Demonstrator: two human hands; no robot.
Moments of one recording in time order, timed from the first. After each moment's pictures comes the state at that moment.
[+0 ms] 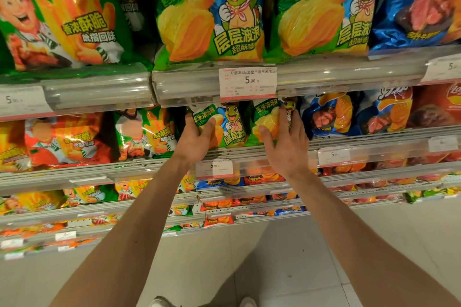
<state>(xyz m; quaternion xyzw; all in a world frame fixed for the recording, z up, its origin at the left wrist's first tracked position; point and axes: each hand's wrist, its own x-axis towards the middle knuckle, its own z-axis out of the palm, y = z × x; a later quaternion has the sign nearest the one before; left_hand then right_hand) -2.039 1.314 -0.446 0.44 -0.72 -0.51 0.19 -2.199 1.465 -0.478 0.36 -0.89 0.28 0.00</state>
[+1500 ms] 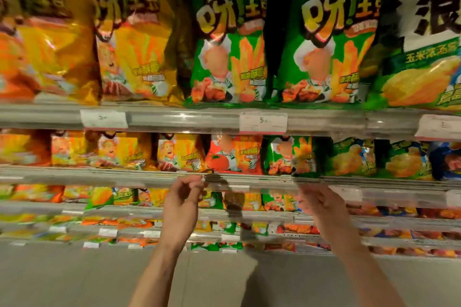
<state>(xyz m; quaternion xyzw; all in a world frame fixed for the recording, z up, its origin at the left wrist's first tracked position) -1.676 1.237 -0.418 0.48 -0.55 -0.55 0.40 -1.920 1.386 -0.436 0.25 -0.73 0.57 -0.29</state>
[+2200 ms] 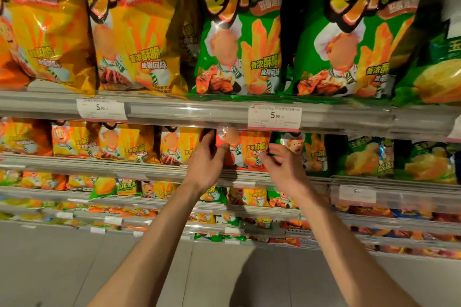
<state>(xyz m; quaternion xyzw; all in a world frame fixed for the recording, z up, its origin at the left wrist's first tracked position) -1.736 1.166 -0.412 0.47 -0.73 -0.42 0.25 -1.916 1.265 -0.441 0.38 -0.75 0.45 -0.29</state>
